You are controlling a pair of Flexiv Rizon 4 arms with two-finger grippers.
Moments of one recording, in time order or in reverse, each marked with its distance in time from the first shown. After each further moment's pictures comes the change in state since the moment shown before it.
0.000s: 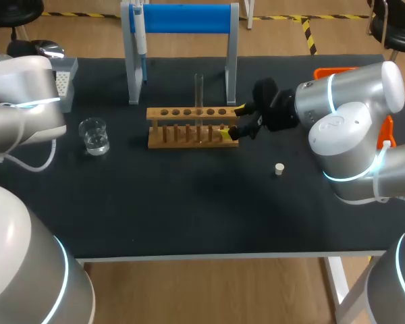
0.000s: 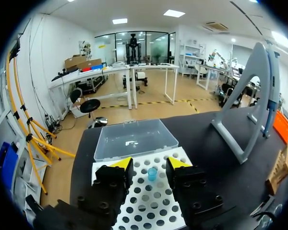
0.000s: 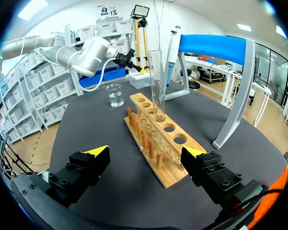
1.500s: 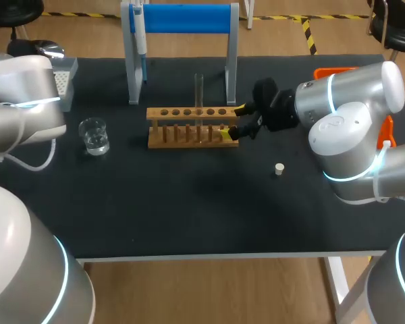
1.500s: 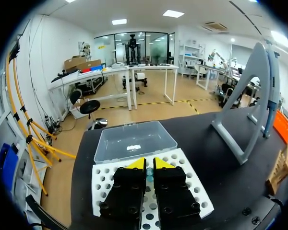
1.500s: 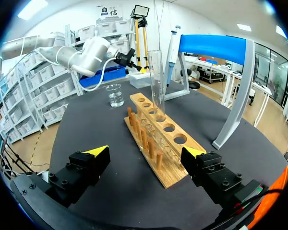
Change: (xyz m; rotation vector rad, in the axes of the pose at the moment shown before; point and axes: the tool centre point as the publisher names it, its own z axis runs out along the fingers) left arm 0.000 -0.004 0.000 0.007 0.000 0.009; right arm 0.000 0.000 0.000 0.000 0.000 0.000
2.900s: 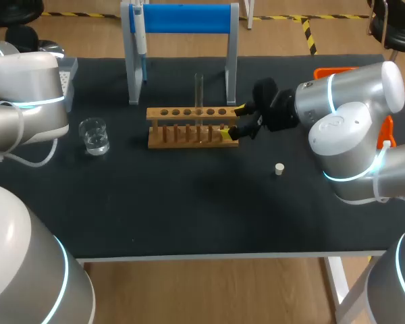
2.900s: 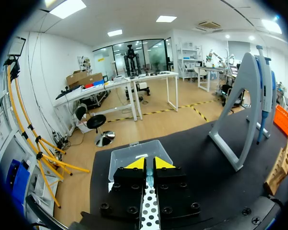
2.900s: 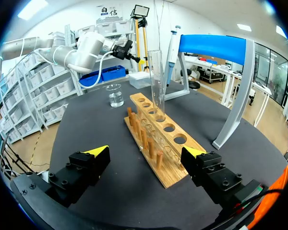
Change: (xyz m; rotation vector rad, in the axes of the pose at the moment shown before) left arm 0.007 -0.044 -0.035 0.071 -0.063 0.099; right arm 0.000 0.000 0.000 0.000 0.000 0.000
